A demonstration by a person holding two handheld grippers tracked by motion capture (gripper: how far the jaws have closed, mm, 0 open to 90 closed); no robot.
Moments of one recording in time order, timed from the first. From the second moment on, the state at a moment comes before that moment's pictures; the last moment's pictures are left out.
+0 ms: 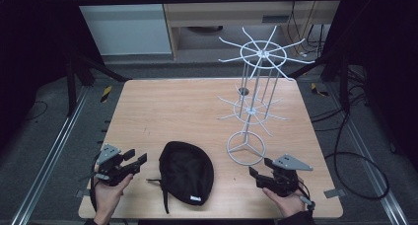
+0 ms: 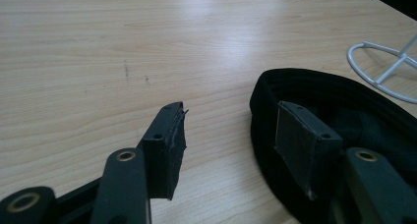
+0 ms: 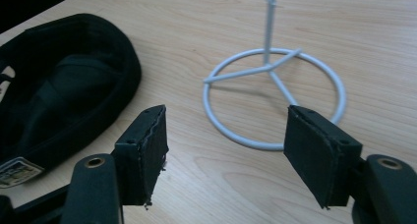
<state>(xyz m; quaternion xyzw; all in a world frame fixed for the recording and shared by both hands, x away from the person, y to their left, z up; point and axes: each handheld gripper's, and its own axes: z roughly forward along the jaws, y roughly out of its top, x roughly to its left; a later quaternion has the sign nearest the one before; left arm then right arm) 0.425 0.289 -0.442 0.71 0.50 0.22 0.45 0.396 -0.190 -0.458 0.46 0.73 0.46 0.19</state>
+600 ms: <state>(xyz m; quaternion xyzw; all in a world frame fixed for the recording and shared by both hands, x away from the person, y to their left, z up) 0.440 0.241 -0.428 0.74 0.46 0.21 0.44 0.412 -0.127 -0.442 0.41 0.76 0.47 0.17</state>
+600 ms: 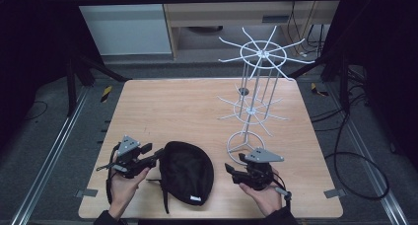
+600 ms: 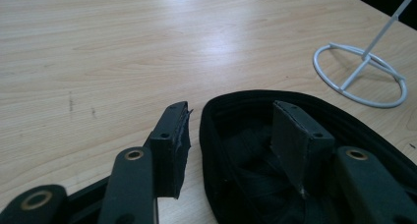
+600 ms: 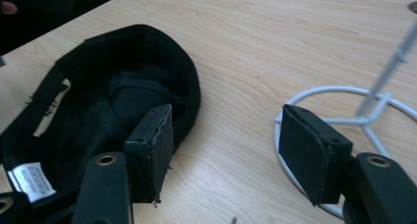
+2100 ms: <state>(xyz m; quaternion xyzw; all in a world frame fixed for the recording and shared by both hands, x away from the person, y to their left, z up) 0.444 0.236 -0.467 0.79 0.48 0.17 0.35 0.429 -0.061 -0.494 0.42 0.81 0.40 0.08</state>
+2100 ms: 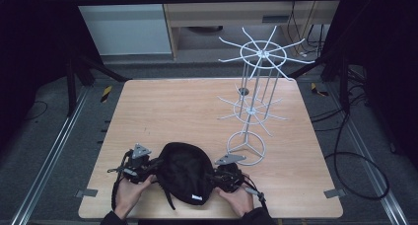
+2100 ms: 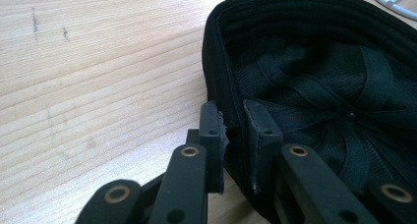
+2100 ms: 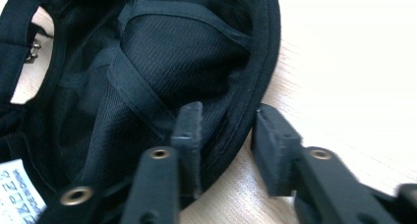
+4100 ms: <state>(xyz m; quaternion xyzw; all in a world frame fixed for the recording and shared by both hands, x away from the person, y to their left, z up) 0.431 0.197 -0.422 0.75 0.43 0.14 0.47 0.400 -0.064 -0.461 0.32 0.80 0.47 0.16</state>
